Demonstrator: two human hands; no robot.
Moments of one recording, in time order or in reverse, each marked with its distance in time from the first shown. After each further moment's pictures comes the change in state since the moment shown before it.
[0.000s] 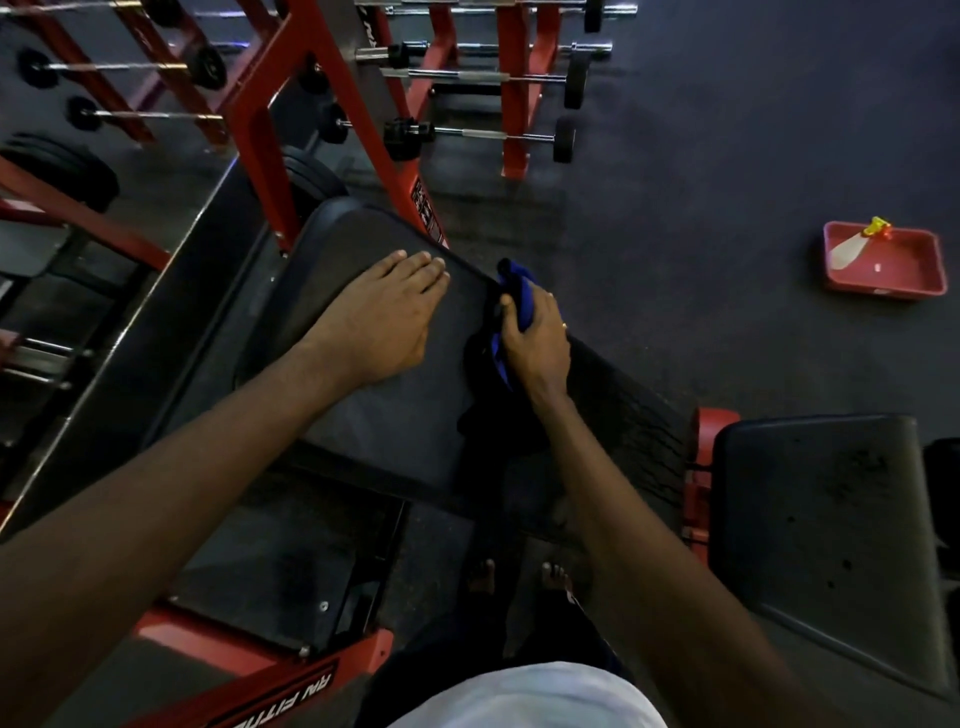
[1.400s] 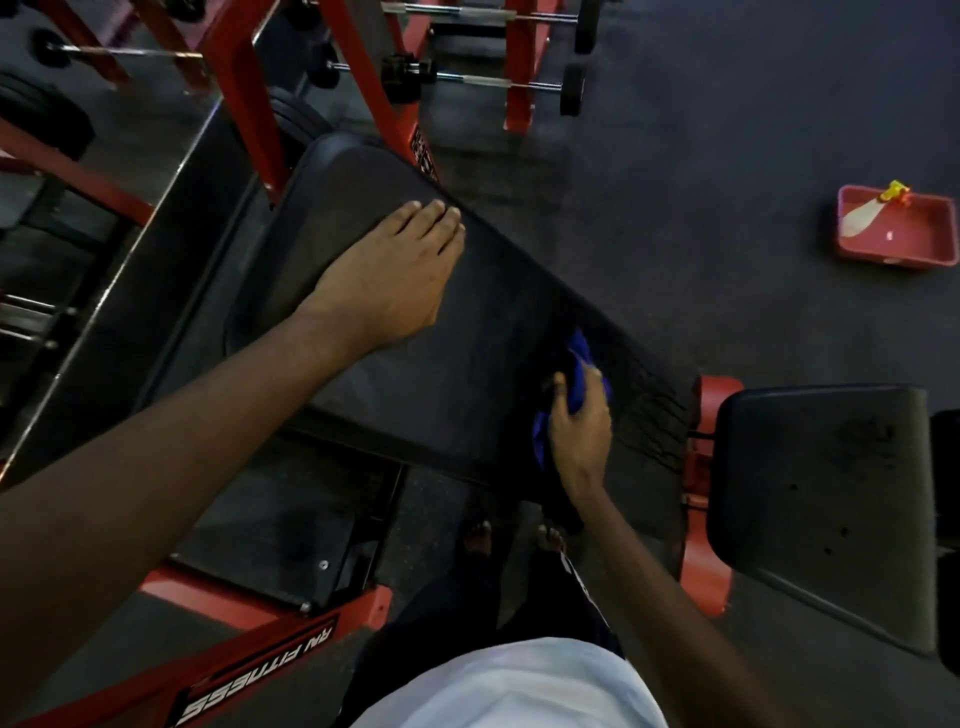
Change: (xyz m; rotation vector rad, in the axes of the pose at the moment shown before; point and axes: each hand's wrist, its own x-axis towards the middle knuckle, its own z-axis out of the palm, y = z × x) left_hand 0.002 0.004 0.011 0.160 0.011 0.052; right_hand -0.116 0.081 -0.016 0.041 0.108 0.183
